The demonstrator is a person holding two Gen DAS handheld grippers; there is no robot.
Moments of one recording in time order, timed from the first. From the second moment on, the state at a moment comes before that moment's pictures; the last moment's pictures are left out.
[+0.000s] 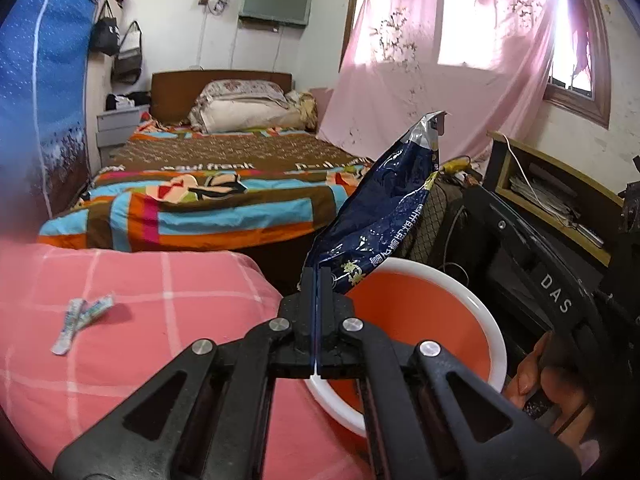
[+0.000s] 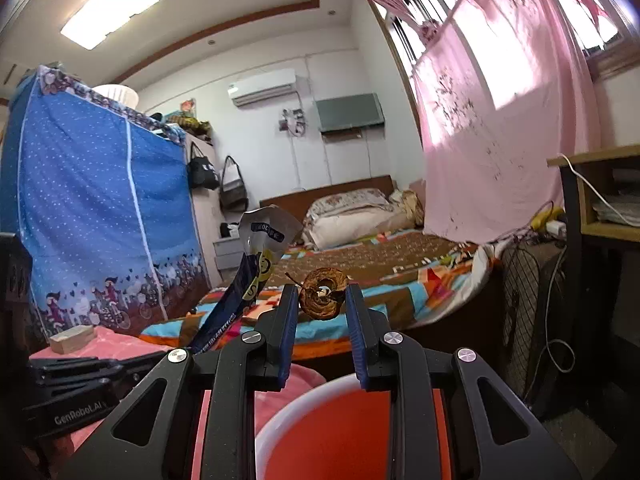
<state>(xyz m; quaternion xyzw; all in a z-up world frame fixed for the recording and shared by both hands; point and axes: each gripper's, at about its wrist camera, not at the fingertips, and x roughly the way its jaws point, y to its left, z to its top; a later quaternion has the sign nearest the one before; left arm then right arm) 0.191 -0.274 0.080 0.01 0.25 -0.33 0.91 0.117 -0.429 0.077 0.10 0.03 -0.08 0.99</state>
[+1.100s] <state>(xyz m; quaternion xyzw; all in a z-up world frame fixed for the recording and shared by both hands) 0.204 -0.224 0.089 -0.05 0.23 -0.21 0.95 0.129 -0.438 0.077 0.15 0.04 -0.10 0.98</state>
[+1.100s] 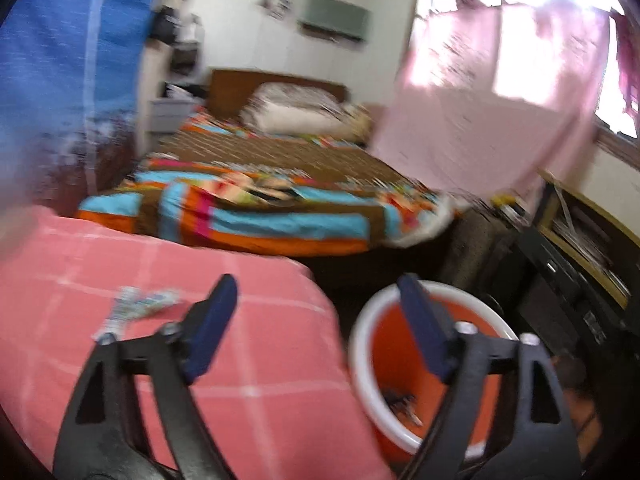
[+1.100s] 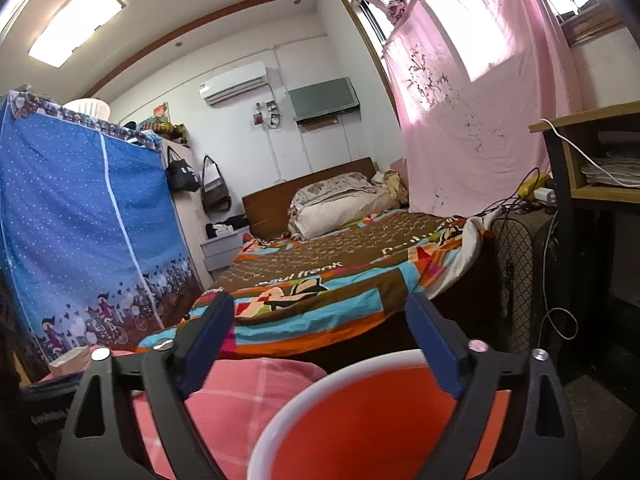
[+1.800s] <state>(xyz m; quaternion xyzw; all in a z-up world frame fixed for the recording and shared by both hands) 0.194 -0.077 0.101 -0.10 0.11 -0.04 0.99 0.158 -0.328 0.096 0.10 -0.06 -0.01 0.99</state>
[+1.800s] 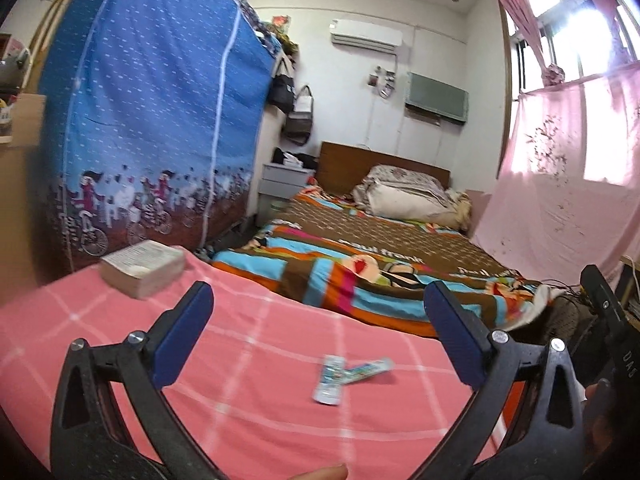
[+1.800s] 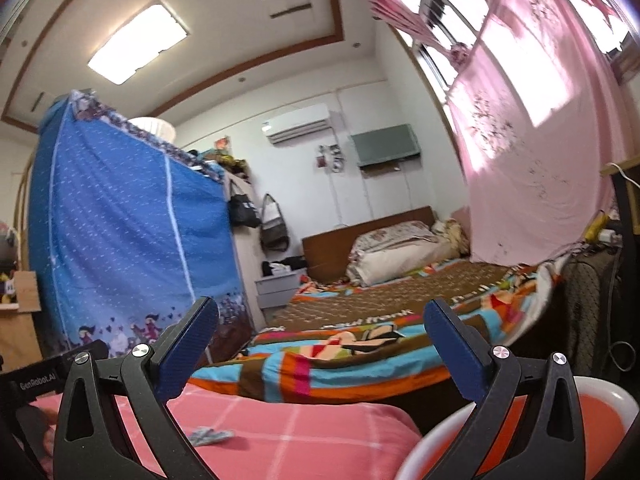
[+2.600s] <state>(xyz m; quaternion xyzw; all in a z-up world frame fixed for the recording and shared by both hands) 0.248 -0.060 0.060 -0.04 0.22 -0.07 0.97 0.252 -0.267 0.065 0.03 0.15 0.10 0.98</state>
